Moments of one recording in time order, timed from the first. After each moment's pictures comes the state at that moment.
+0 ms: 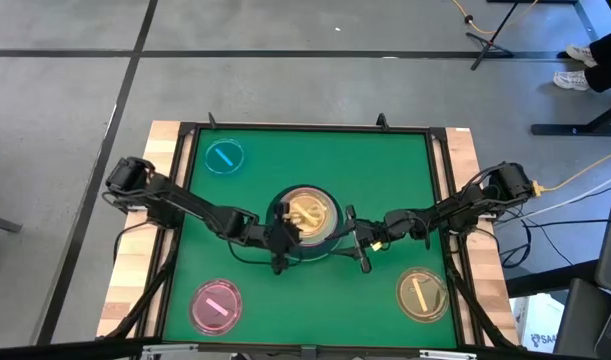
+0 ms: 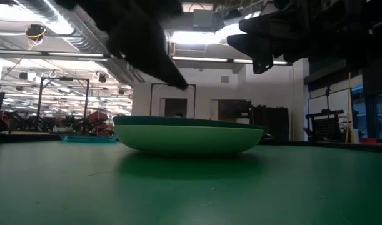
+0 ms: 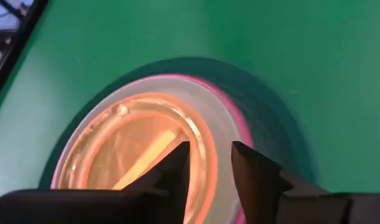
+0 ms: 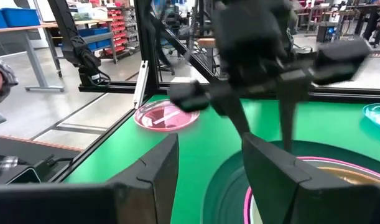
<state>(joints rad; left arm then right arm) -0.28 1.65 0.98 -0.10 -0.43 -0.05 0.26 1.57 0.45 1.08 -0.01 0.05</state>
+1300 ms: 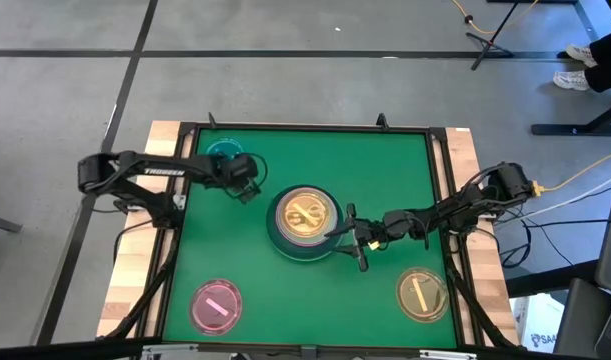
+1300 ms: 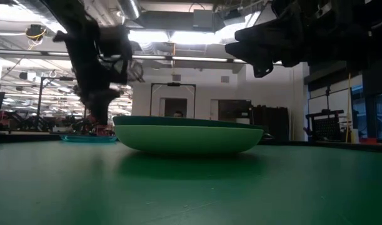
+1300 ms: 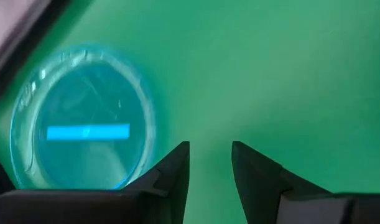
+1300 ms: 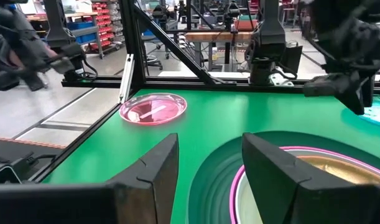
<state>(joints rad) 0.33 1.33 0.69 -0.59 -0.42 -0.35 0.26 1.58 0.45 1.06 0.05 0.04</state>
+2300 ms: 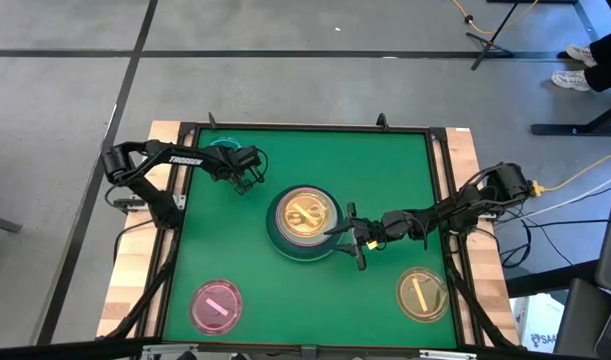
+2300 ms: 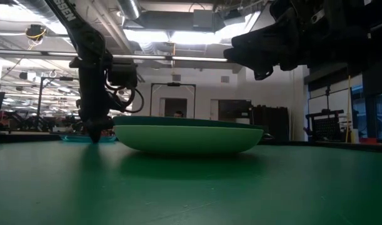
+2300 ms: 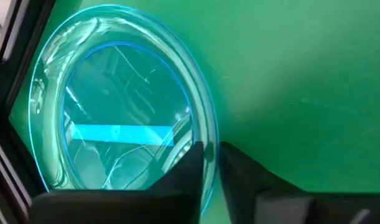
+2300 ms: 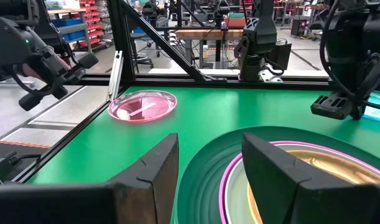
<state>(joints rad) 0.54 1.57 0.69 -0.52 -0.48 -0.15 0.26 1.59 0.45 1.07 0.09 0.04</state>
